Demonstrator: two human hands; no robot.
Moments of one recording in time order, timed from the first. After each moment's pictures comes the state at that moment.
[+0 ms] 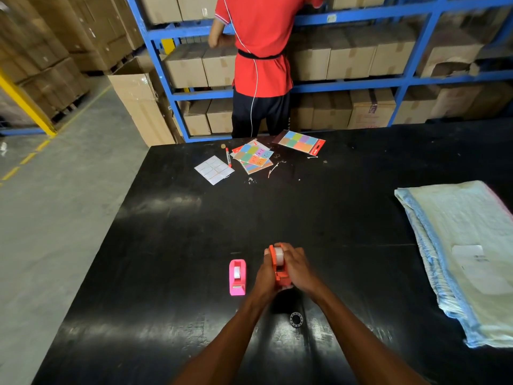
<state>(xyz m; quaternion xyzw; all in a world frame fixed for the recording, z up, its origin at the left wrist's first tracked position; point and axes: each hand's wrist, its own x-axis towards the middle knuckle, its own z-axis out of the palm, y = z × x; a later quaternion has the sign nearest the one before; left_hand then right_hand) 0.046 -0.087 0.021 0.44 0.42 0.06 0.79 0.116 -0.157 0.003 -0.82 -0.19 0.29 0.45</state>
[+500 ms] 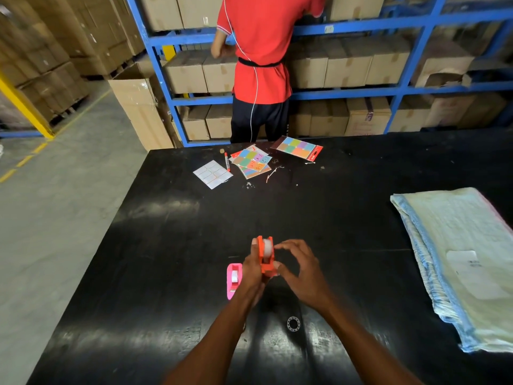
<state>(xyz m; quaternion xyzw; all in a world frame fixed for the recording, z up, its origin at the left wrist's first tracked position) 0.044 -0.052 0.015 0.45 0.38 0.10 0.80 0.106 -0.186 0.033 -0.78 -0.38 0.07 0.49</state>
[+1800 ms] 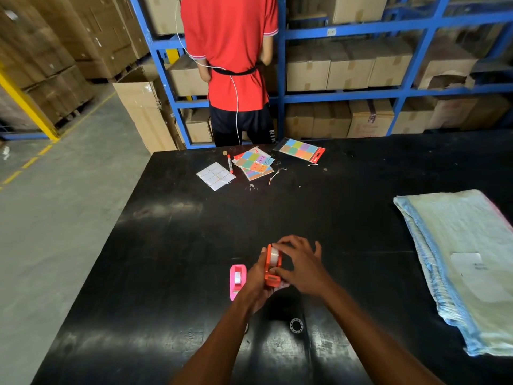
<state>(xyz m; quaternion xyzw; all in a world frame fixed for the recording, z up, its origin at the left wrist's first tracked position) 0.034 -0.057 0.009 0.36 0.34 0.02 0.87 0.120 -0.173 0.061 -0.86 -0.43 0.14 0.25</state>
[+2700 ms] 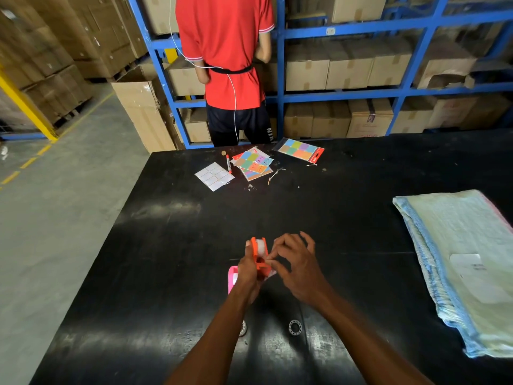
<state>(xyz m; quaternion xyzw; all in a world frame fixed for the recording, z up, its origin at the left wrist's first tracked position) 0.048 -0.041 0.022 0.40 0.42 0.11 0.81 0.106 -0.169 0.068 -0.80 -0.47 -0.03 0.38</state>
